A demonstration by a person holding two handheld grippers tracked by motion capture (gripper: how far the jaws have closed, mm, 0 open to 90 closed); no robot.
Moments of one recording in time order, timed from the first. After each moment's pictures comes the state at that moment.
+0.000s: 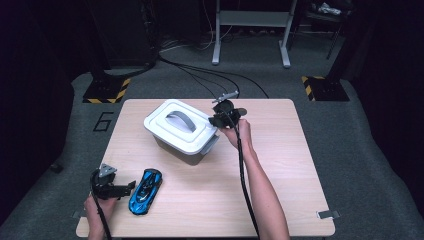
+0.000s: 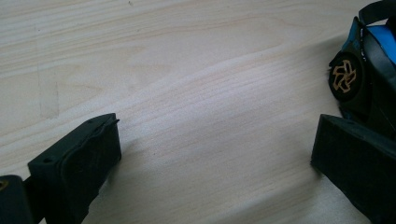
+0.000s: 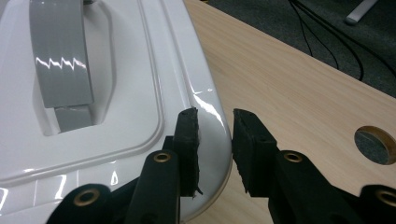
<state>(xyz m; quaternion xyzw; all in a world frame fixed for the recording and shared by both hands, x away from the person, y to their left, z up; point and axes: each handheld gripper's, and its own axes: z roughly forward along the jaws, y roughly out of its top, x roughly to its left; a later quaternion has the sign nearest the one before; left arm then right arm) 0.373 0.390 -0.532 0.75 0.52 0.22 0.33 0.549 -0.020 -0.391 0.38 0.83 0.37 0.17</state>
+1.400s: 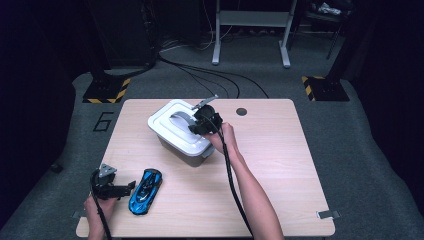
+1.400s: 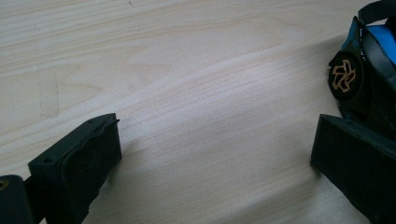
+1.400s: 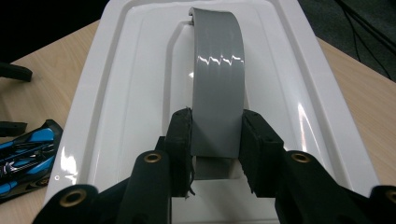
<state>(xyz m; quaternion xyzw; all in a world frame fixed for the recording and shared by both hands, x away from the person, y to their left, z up) 0.373 0.390 -0.532 0.75 0.52 0.22 0.33 0.525 0.032 -0.386 0.32 0.86 0.38 0.12</state>
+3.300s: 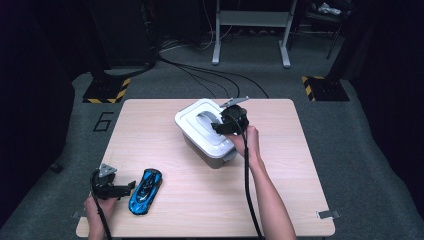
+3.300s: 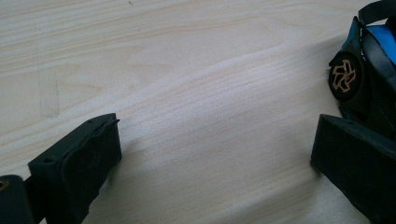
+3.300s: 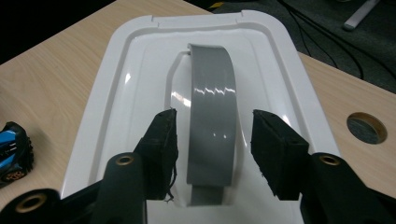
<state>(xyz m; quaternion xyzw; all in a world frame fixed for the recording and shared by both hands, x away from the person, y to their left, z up) 0.372 0.390 -0.532 0.76 0.52 0.22 0.32 0.512 -0.038 -0.374 0.39 0.82 0.39 0.17</state>
